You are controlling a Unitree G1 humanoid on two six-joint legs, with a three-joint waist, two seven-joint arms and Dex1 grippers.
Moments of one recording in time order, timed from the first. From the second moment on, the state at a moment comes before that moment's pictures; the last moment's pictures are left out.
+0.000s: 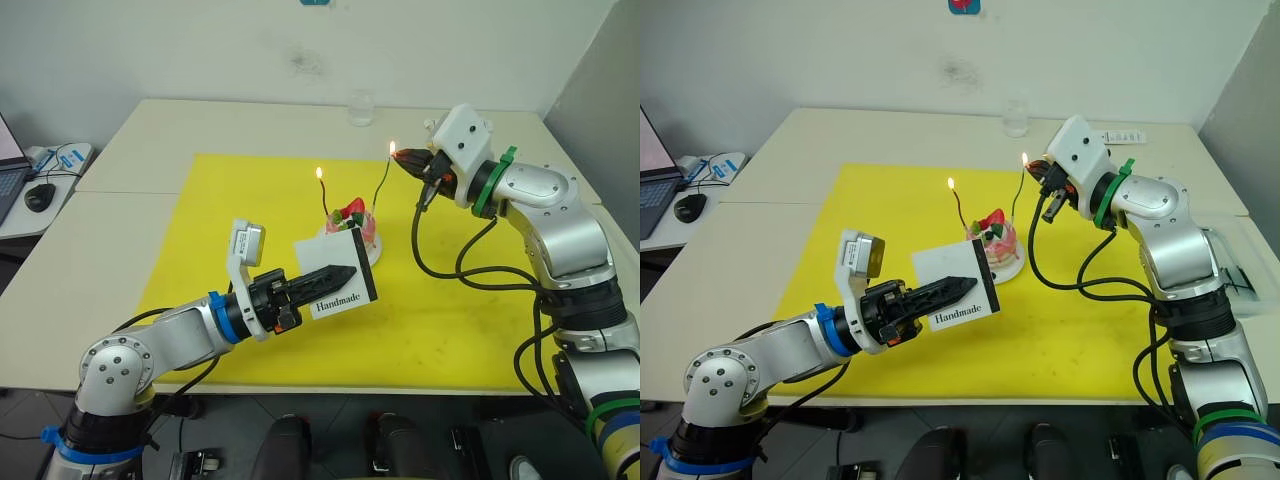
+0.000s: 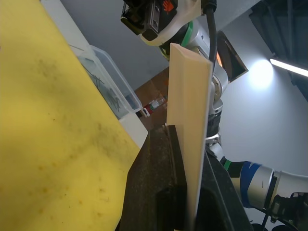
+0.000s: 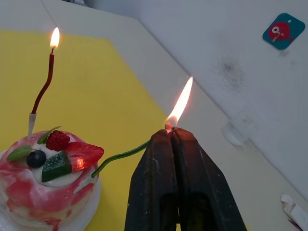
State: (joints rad) left arm -0.22 0.61 0.06 -0.46 -1.83 0.91 -0.13; right arm -0.84 -0.58 0.14 -0.07 0.11 0.49 0.72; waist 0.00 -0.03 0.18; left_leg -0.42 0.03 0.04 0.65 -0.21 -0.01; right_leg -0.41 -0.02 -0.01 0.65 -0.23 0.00
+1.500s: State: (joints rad) left arm -0.22 0.61 0.05 -0.46 -1.81 0.91 -0.16; right arm -0.84 -0.57 0.14 -0.06 0.09 0.49 0.72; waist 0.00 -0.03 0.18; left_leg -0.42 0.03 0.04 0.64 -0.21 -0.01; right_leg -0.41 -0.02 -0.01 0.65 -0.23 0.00
